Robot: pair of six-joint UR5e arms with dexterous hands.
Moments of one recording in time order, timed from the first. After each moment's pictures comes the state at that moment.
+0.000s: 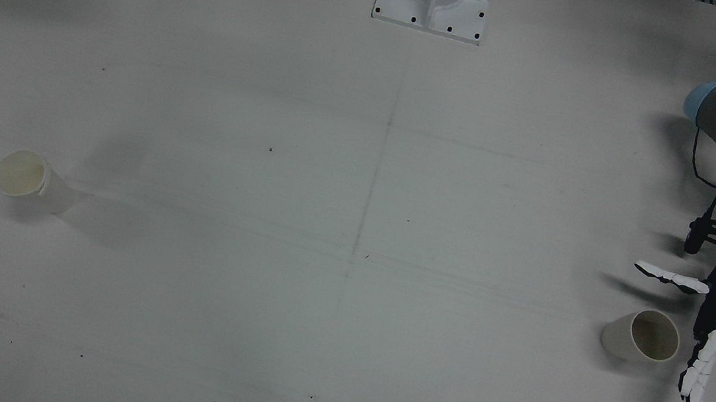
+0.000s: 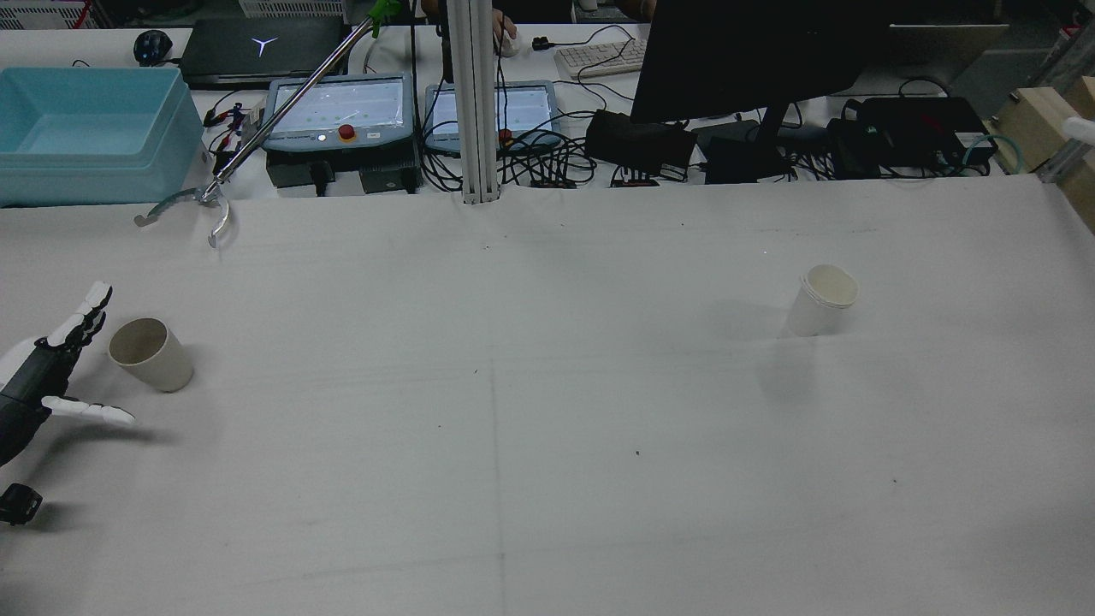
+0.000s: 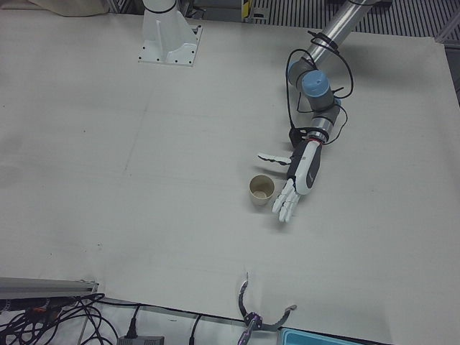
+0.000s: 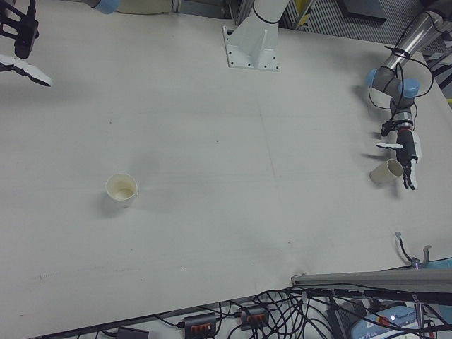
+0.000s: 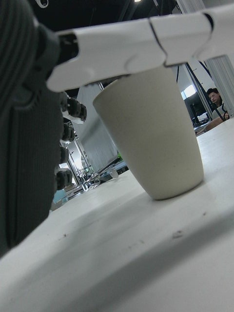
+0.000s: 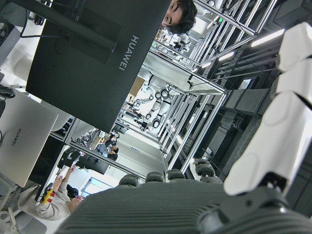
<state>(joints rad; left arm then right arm) -0.61 -1.55 -1.50 -0.37 0.83 0.65 1.28 -1.65 2.00 -3.46 -1.15 -0.45</state>
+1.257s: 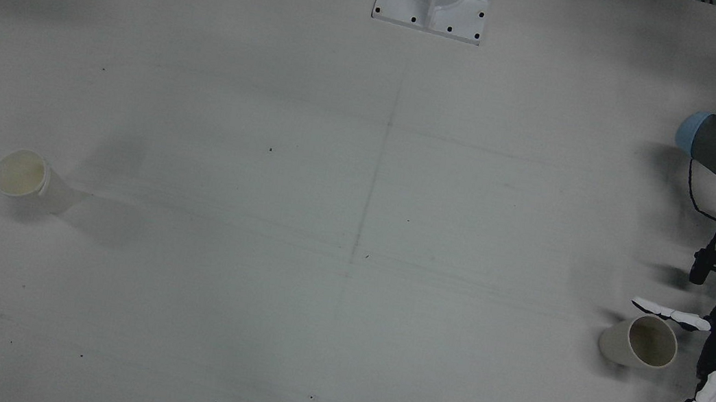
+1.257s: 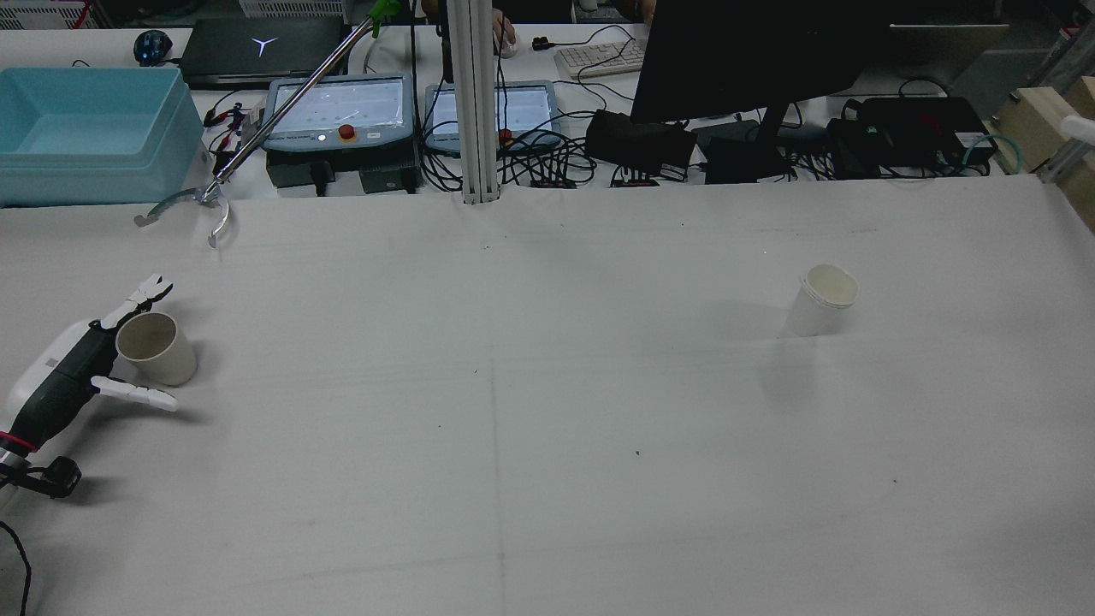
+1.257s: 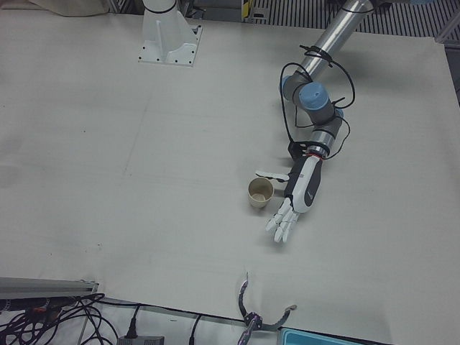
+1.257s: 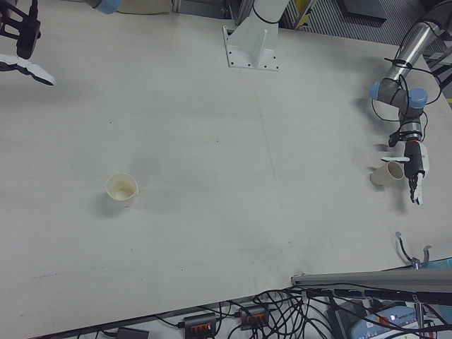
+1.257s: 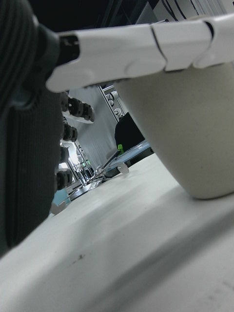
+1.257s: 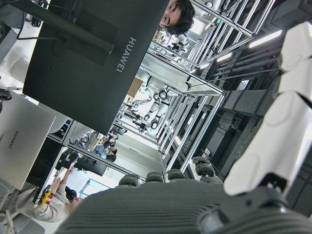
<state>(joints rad) -0.74 -1.67 -1.40 -0.28 0.99 0.64 1.28 -1.64 2.00 -3.46 -1.15 -0.45</state>
